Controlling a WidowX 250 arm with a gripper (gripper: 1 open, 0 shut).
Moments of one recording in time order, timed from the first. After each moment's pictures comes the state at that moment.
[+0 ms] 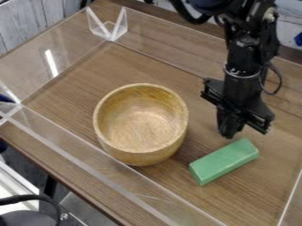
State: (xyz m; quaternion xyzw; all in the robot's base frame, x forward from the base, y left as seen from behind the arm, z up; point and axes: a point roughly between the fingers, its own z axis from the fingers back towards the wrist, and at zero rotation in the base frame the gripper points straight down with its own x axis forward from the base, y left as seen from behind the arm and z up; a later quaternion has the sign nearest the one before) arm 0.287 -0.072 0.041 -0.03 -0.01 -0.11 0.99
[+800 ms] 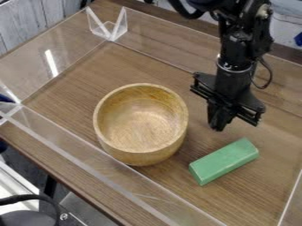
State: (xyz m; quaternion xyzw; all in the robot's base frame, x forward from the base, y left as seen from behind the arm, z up) arm 0.292 -0.055 0.043 0.01 -0.01 -0.06 1.00
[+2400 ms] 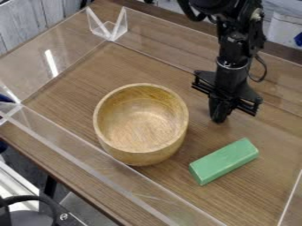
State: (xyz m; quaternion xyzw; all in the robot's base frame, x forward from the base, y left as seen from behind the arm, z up) arm 0.322 -0.047 0.020 0.00 -0.02 -0.03 1.00
